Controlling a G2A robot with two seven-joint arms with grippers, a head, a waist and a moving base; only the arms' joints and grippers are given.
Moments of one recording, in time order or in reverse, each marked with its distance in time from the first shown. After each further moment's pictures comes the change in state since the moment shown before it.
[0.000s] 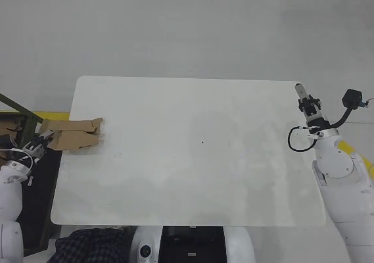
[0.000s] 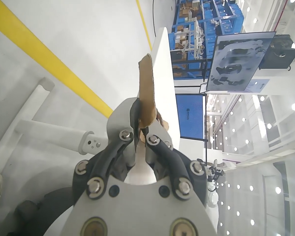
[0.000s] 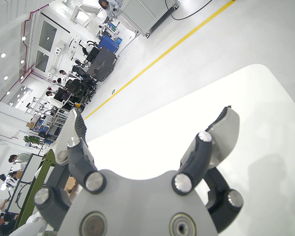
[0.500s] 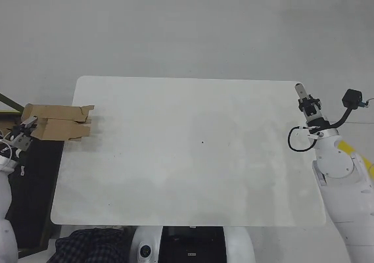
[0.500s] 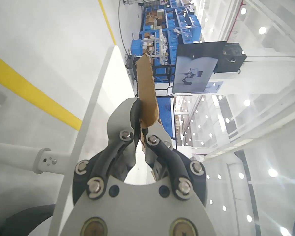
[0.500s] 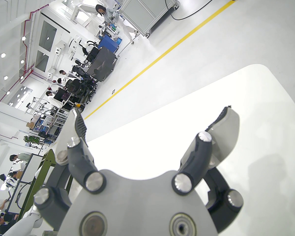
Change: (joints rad) left arm -0.015 0.032 -0.102 -0.076 -0.242 0.083 -0.239; right arm 0.000 0.000 0.000 0.000 0.000 0.000 0.000
